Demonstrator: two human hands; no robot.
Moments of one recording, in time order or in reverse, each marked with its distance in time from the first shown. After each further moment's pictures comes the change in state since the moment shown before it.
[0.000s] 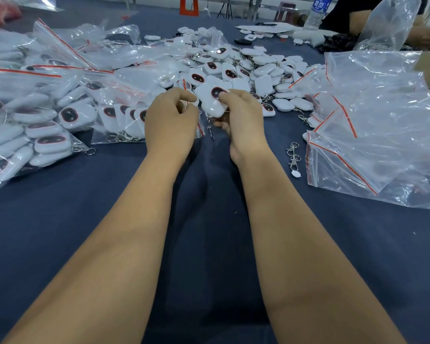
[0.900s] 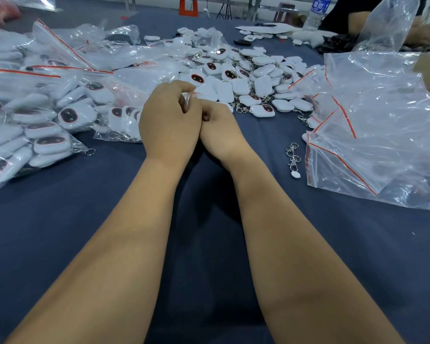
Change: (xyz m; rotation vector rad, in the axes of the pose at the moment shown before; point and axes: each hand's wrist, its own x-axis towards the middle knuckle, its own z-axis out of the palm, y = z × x) left_hand -0.005 0.007 -0.003 0.170 0.160 0.200; right_hand -0.016 0.010 0.010 -0.500 -0.390 -0.222
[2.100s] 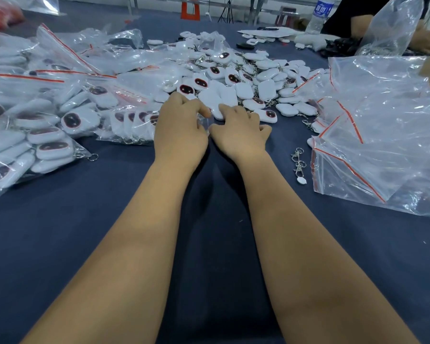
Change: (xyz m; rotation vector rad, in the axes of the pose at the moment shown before) left_hand 0.005 -0.012 0.012 0.154 -0.199 0.091; right_hand 0.023 0.023 -0.023 -0.912 0.137 0.260
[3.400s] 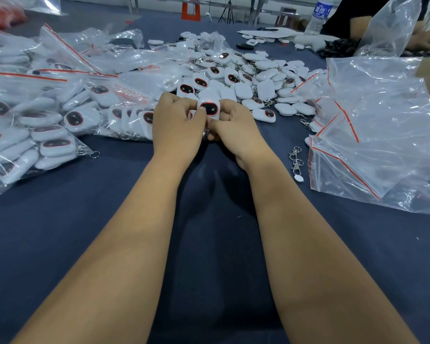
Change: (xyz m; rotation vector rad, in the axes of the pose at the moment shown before) left_hand 0.002 0.002 -0.003 -0.294 0.003 -0.182; right_hand -0.015 -0.006 -0.007 1.076 -0.141 -0.112
